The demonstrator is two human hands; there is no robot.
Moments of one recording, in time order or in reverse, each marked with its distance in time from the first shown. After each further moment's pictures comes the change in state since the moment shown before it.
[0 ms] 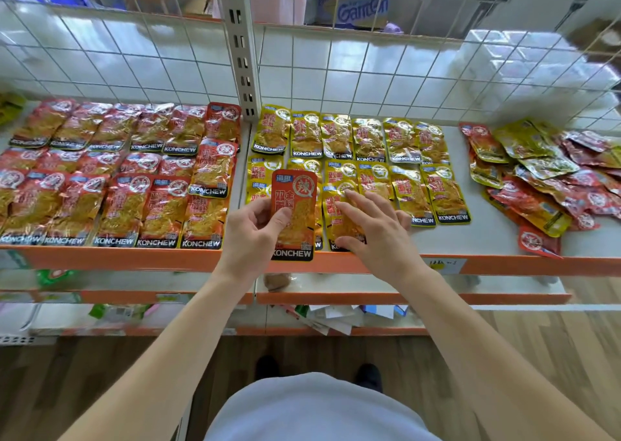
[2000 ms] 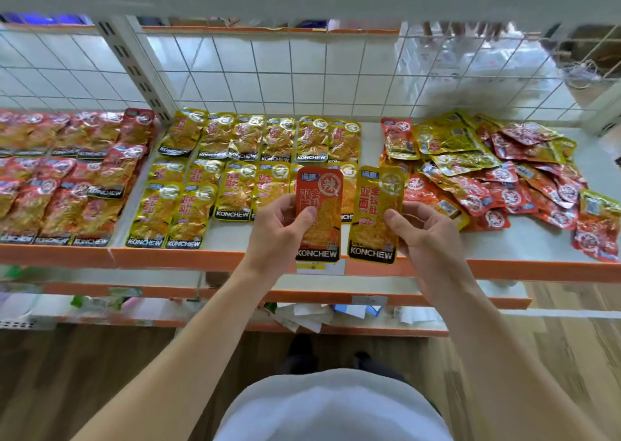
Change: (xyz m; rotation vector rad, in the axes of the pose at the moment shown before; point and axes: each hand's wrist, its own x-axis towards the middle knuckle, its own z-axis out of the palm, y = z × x) left_hand -0.027 0.039 0.228 -0.013 -0.048 -0.041; right_hand -0.076 0.174 -0.116 1.345 0.224 0.457
